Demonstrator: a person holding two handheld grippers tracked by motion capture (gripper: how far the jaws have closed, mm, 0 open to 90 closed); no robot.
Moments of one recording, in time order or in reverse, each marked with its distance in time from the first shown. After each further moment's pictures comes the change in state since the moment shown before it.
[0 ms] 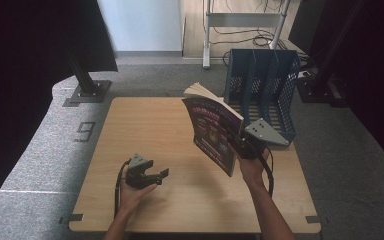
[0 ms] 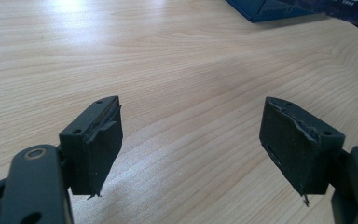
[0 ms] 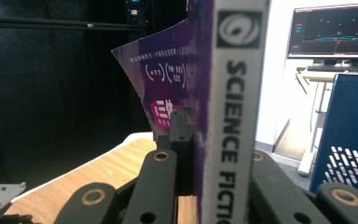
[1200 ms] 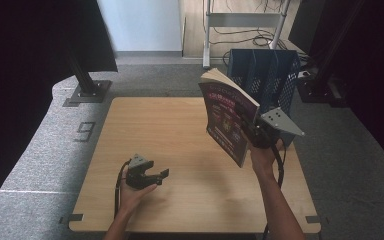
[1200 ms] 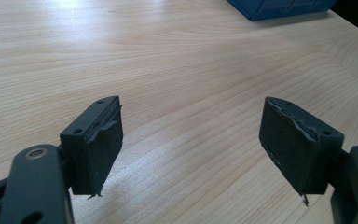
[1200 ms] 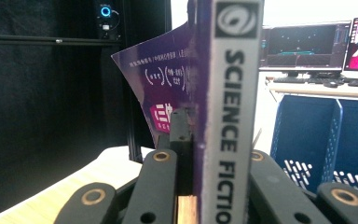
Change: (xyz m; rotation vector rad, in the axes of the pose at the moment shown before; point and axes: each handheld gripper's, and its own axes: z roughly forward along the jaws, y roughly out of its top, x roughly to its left) left arm 0.000 0.000 0.000 0.008 -0.006 -0.003; right arm -0.028 0.024 -0.006 -0.051 -0.104 -0.005
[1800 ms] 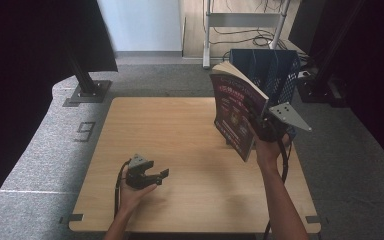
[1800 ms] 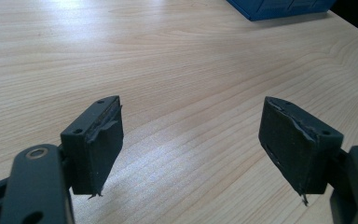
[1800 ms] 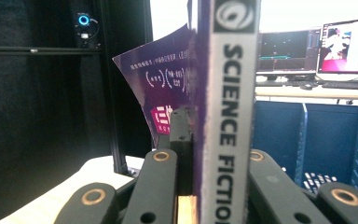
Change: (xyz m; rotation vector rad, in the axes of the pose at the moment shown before) left arm 0.000 0.000 0.000 0.001 -0.002 -0.003; right arm -0.022 0.004 0.004 -0.029 -0.078 0.016
